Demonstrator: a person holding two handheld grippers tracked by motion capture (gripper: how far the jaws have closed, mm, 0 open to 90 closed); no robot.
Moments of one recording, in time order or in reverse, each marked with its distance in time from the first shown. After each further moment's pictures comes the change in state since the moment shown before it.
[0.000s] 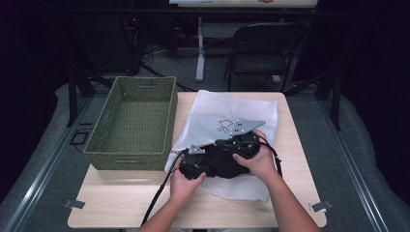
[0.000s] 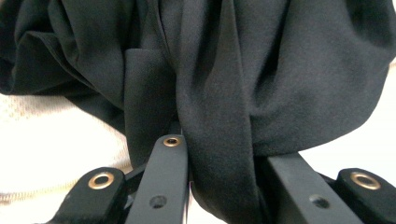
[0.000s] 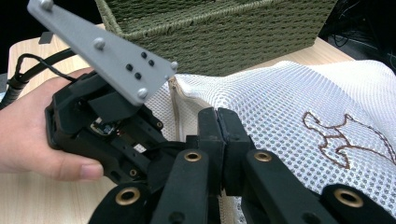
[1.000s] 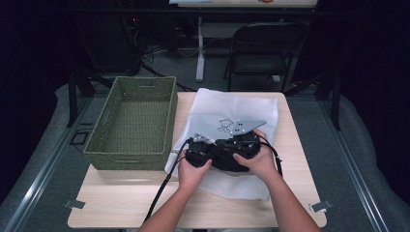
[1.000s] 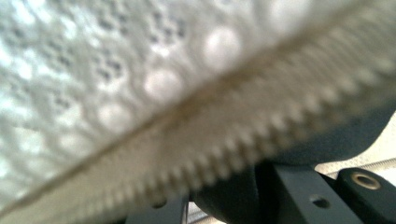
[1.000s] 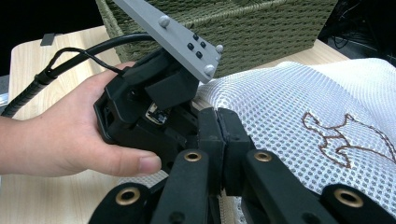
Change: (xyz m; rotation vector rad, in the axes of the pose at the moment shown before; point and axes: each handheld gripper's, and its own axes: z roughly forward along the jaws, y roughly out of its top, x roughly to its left) left arm 0.005 0.031 0.020 -0.079 0.042 -0.054; right arm 0.000 0.001 -0.002 -0.006 -0.001 0.000
